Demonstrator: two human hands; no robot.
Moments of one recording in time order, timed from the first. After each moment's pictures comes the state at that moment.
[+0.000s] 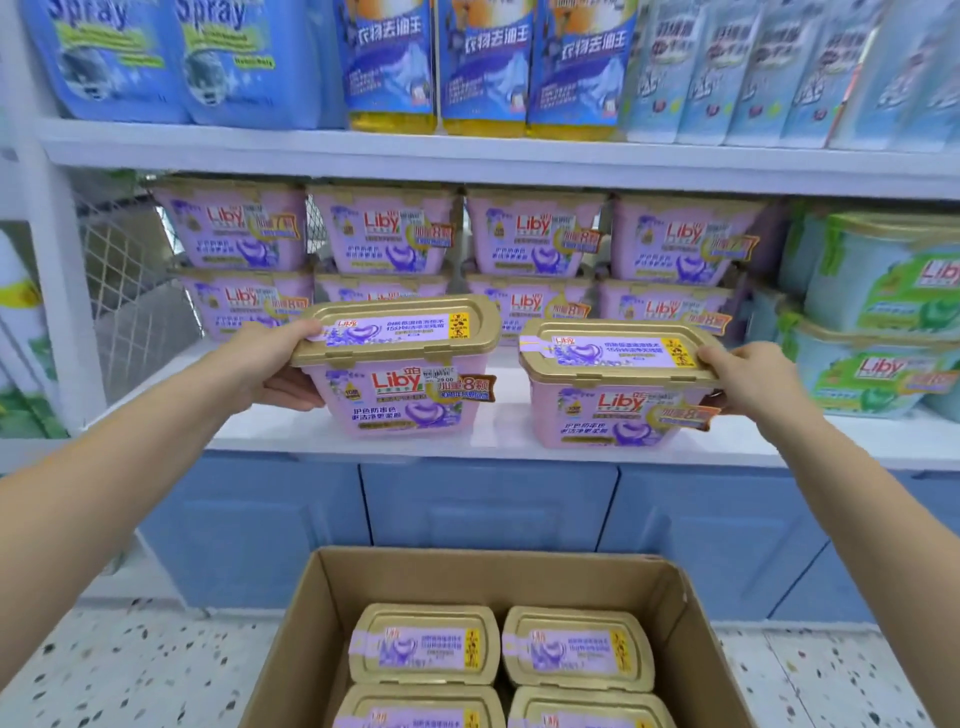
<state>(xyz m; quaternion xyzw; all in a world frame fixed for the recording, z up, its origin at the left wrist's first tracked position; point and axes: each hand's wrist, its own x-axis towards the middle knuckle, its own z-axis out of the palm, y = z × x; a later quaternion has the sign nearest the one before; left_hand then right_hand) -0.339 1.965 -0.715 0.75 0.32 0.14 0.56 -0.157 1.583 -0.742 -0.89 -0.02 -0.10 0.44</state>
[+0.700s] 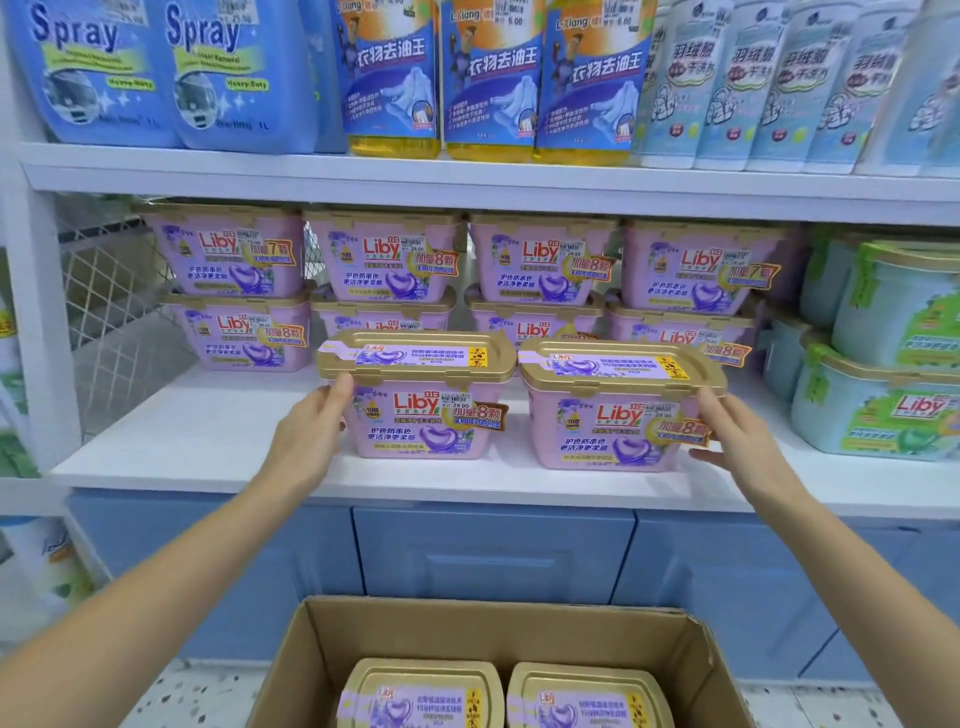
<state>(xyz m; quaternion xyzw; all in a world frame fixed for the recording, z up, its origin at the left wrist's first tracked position) -0.308 1.945 -0.781 0.78 0.25 0.24 0.52 -0.166 1.595 -0.776 -0.79 -0.14 0.01 0.59</state>
